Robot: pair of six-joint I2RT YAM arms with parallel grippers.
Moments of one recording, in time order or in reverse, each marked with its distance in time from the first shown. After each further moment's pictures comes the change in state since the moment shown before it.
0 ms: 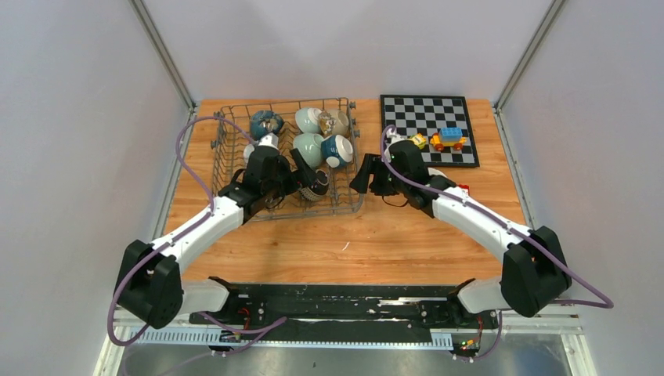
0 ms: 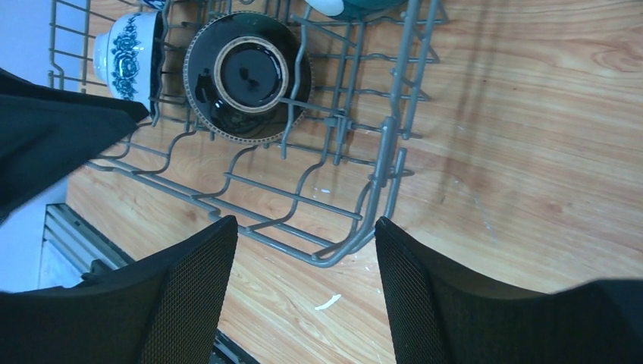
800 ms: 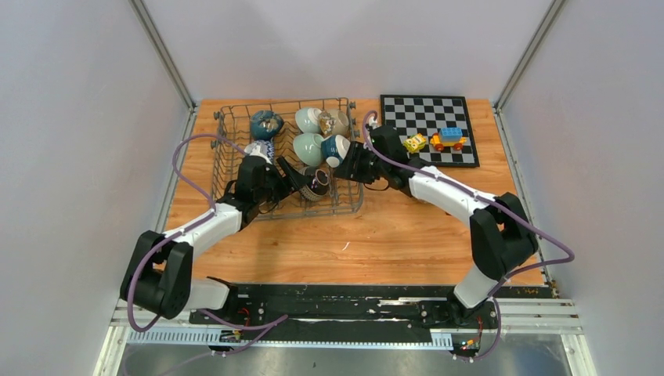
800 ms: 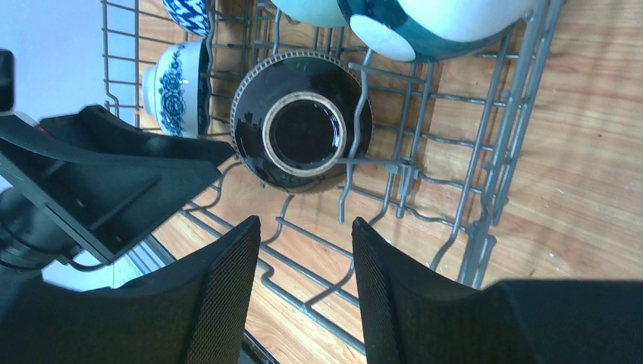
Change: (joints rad) left arm 0.134 0.051 -0.210 0.303 0.188 -0.066; right arm 0.012 0.267 0.193 0.064 -0.134 0.119
